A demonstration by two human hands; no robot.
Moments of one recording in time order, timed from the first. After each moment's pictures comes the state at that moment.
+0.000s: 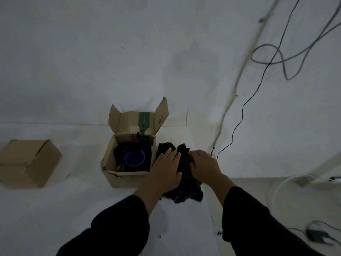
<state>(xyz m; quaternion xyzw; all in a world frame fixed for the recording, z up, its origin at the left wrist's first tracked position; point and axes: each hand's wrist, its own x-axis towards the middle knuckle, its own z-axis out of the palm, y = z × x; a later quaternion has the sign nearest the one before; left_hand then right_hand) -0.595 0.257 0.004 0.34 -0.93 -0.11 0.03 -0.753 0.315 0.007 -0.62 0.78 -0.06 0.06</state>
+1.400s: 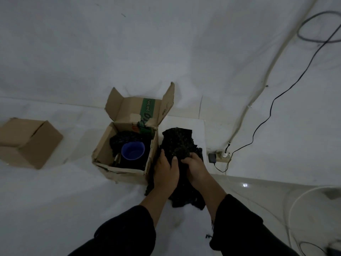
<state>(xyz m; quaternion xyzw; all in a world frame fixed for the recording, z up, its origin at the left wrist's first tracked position) -0.646 0.251 -0.059 0.61 -0.60 -0.45 0.27 -0.745 0.262 -0.050 -0.14 0.57 -0.54 0.60</state>
